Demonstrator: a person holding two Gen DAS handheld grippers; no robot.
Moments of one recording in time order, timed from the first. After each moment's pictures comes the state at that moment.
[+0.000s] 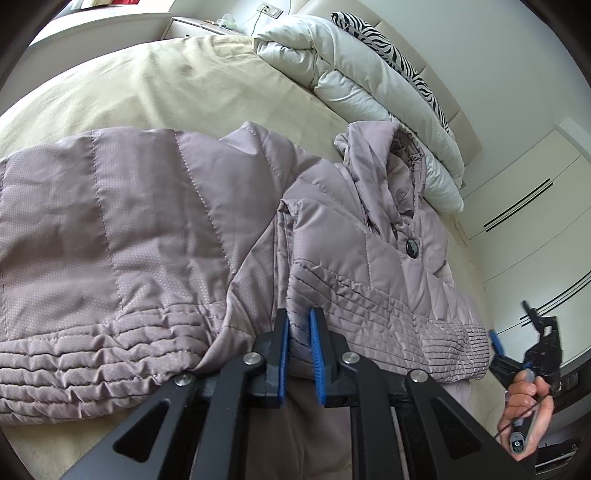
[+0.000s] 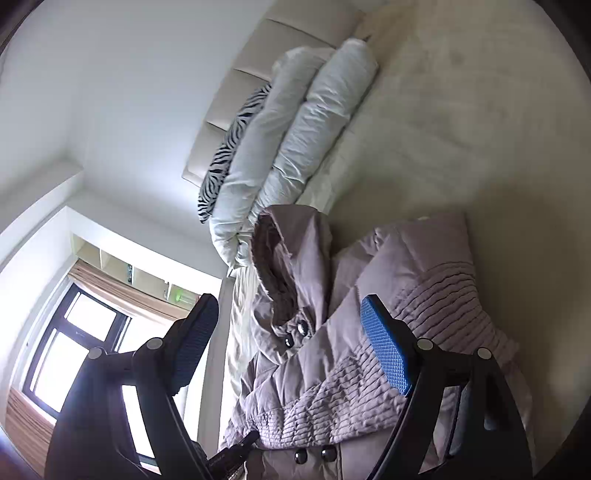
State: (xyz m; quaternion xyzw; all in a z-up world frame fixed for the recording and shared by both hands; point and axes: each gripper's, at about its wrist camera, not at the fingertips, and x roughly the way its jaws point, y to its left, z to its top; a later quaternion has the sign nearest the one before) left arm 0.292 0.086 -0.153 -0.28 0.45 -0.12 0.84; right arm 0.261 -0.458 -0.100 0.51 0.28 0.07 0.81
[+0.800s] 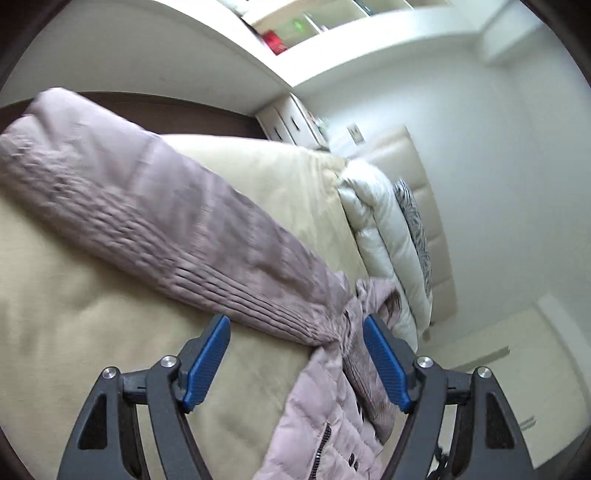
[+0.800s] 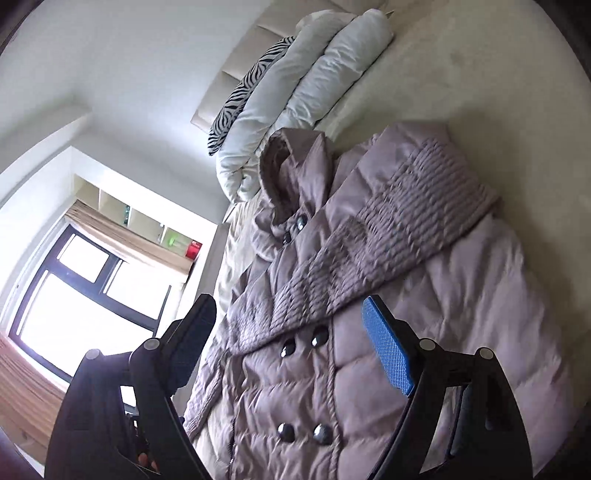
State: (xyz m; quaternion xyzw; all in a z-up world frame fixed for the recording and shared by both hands) left arm 0.047 0.314 -0.118 -0.54 0.25 0.03 0.80; right arm 0.116 -0.367 -0.088 0.44 0.32 0.13 0.83
